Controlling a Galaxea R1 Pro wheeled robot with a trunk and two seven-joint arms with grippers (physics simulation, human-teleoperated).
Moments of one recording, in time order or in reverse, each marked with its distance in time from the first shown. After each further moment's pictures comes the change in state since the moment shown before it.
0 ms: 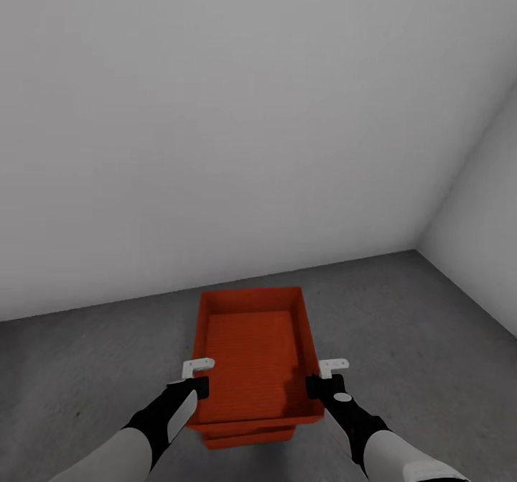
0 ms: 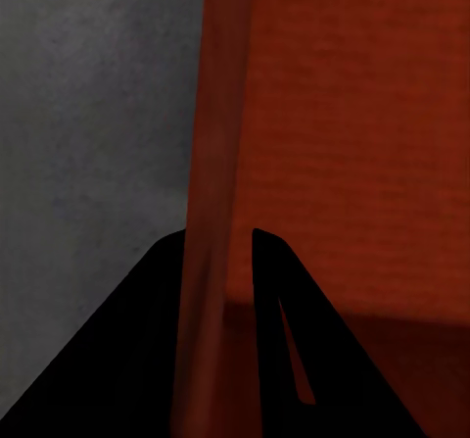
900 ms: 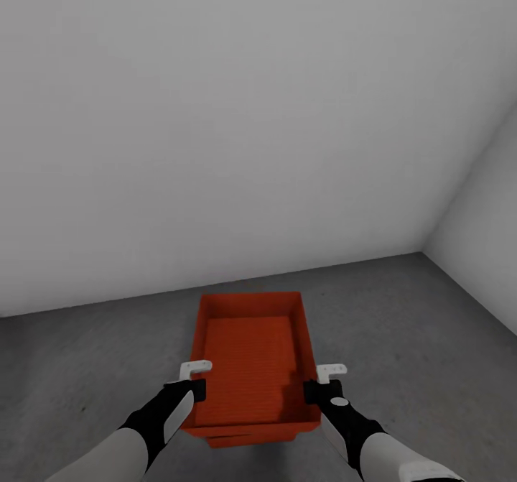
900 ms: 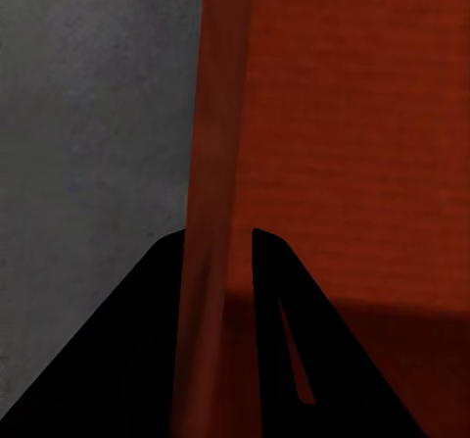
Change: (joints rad) left arm 0.000 0.018 -0.011 0.000 -0.003 0.034 -0.015; right arm -0.001 0.018 -0.016 0.035 0.002 -0.005 -0.018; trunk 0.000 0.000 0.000
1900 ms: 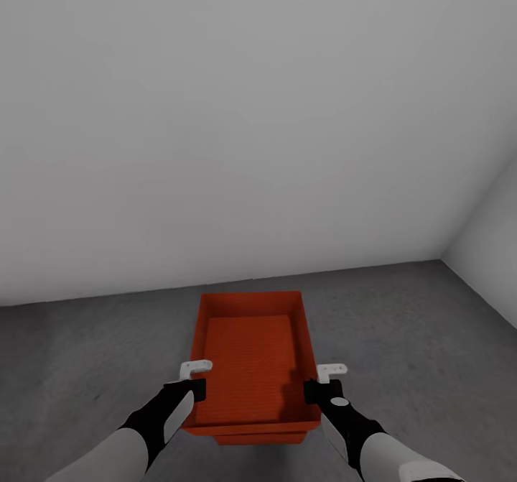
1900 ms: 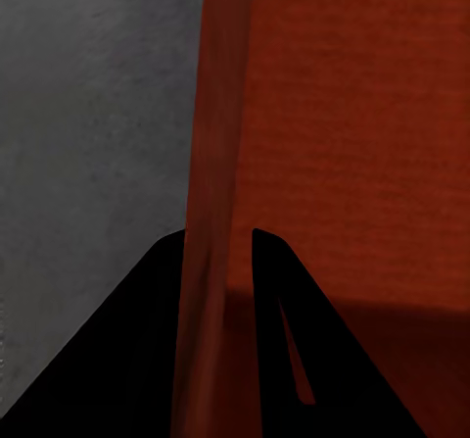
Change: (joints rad) left arm 0.000 0.000 0.001 0.000 -0.002 -0.005 -0.002; right arm 0.000 0.000 -0.001 0.000 0.002 -0.006 0.000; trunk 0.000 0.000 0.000
